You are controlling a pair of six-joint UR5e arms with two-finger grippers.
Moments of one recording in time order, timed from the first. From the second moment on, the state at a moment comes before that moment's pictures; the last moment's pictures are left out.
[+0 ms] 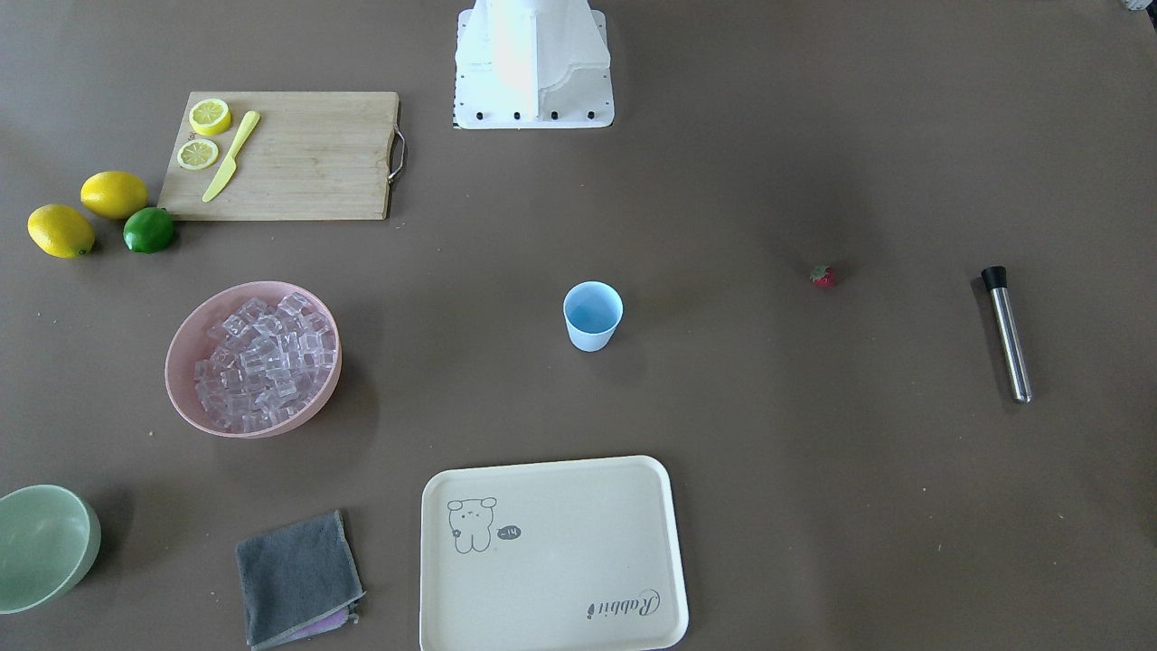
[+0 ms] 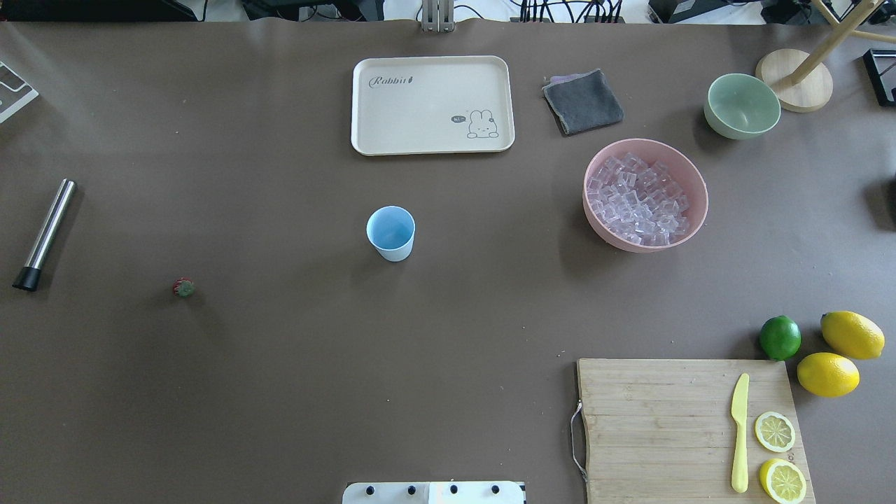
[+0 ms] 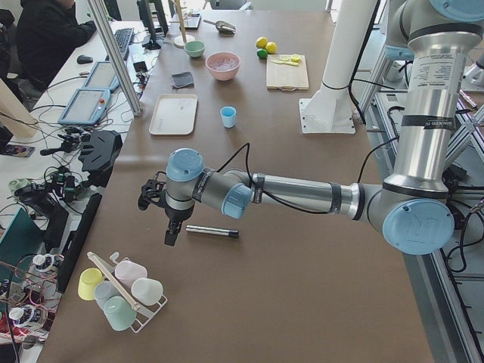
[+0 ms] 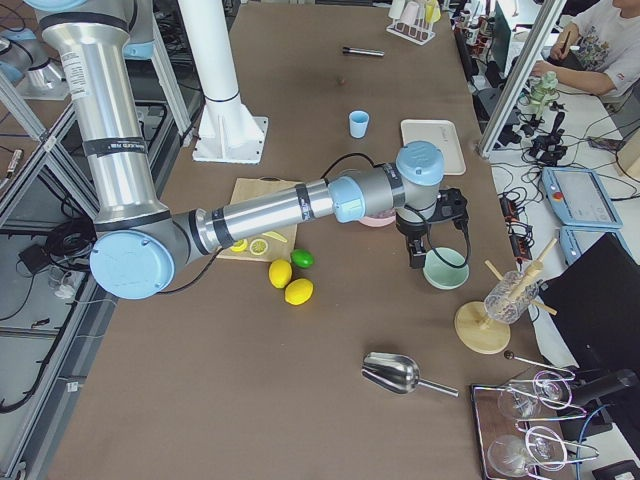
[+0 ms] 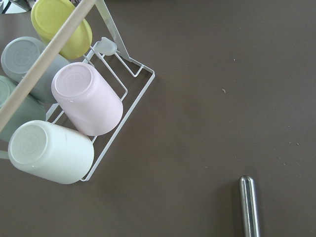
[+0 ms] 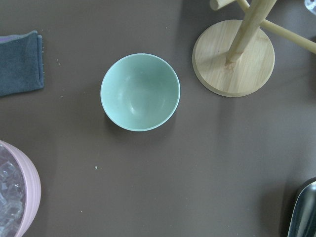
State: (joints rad) left arm -1.51 -1.65 -1.59 -1.90 -2.26 -0.20; right arm 1.47 -1.38 1.69 -1.54 2.39 0.19
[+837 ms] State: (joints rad) left arm -1.51 -1.68 -1.62 -1.88 -2.33 -0.20; right arm 1.45 -1.39 1.70 -1.54 2.40 0.22
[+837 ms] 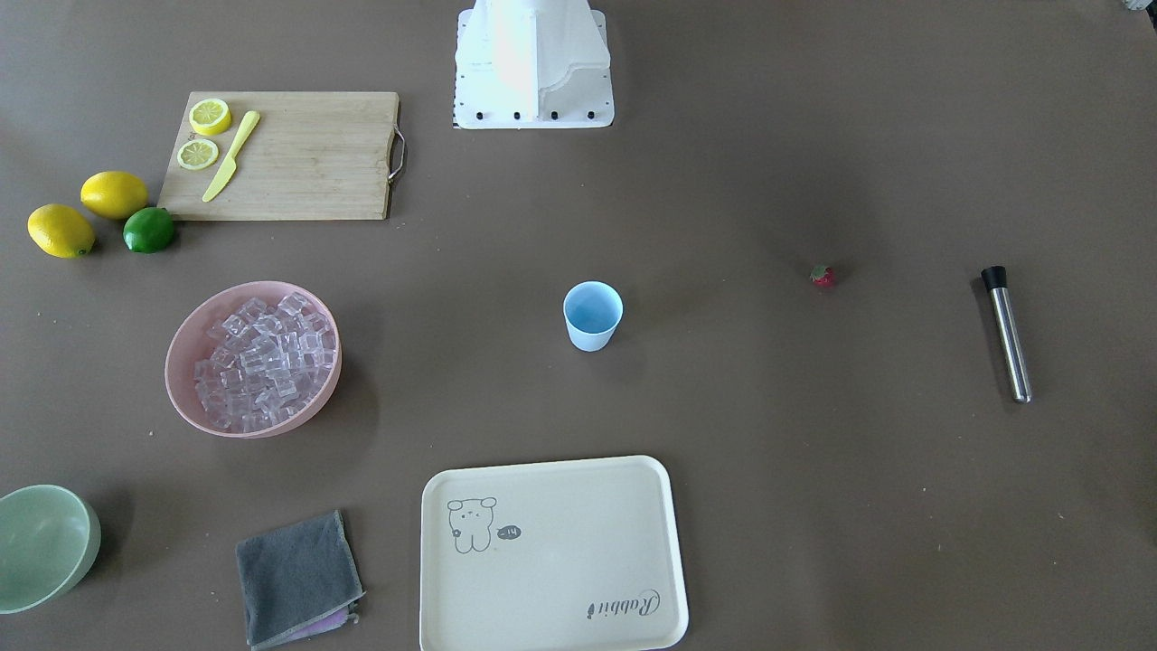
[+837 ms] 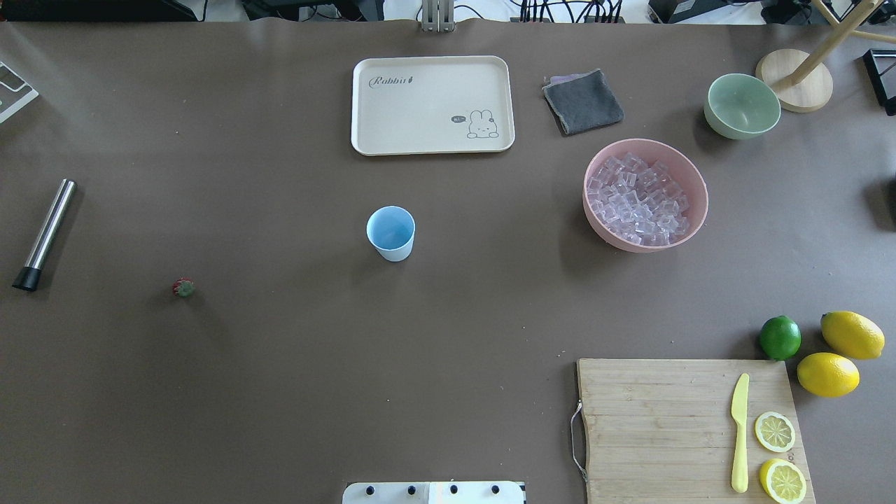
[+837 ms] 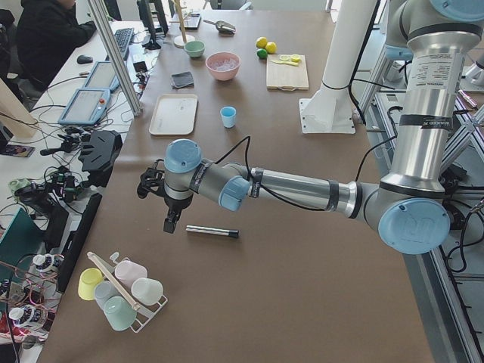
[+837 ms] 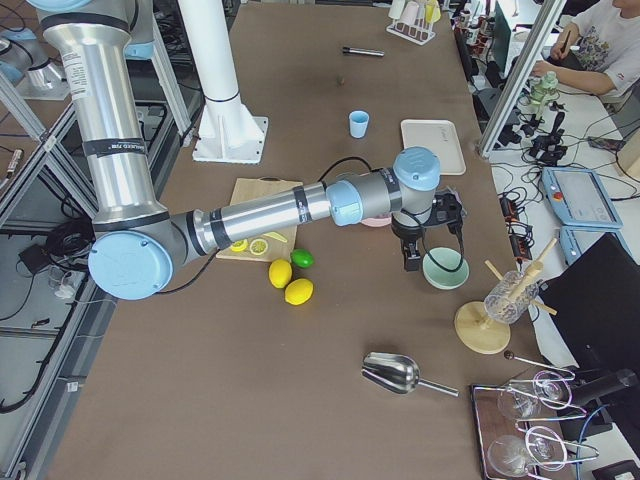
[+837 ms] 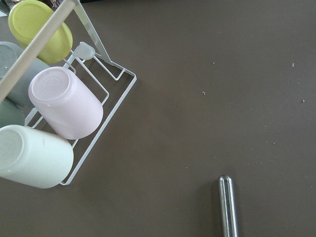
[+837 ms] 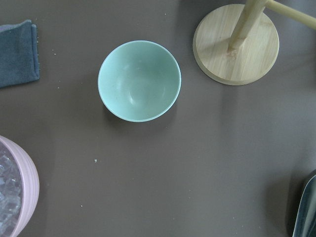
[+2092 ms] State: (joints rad) left arm -1.44 -1.79 -1.60 -1.84 -2.28 -0.23; right arm 0.90 -1.15 1.77 -1.45 2.14 0.88
